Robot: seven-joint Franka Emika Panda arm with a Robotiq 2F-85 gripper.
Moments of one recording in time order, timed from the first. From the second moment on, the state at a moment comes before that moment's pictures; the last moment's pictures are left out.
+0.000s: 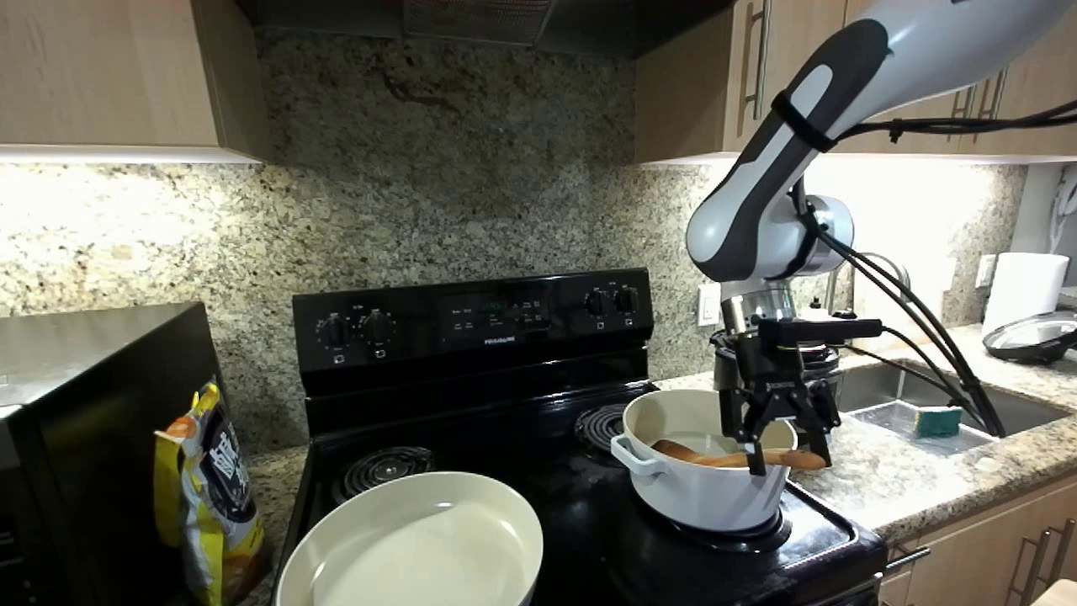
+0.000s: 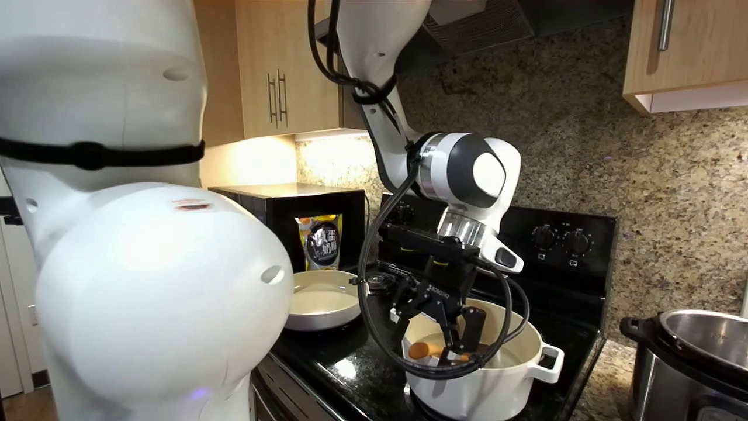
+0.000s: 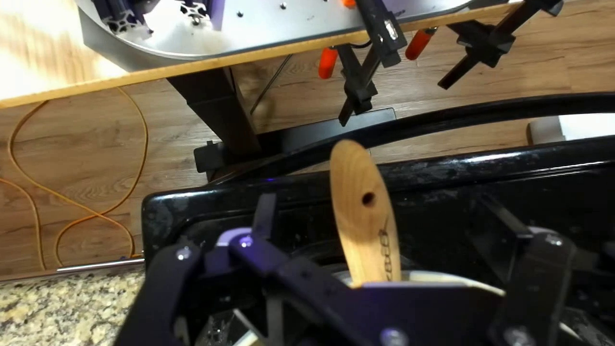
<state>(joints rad) -0.07 -0.10 -0.12 -2.61 0.05 2.02 0.02</state>
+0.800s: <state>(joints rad) -0.11 -0.11 -0.16 -2.60 0.07 2.02 0.02</state>
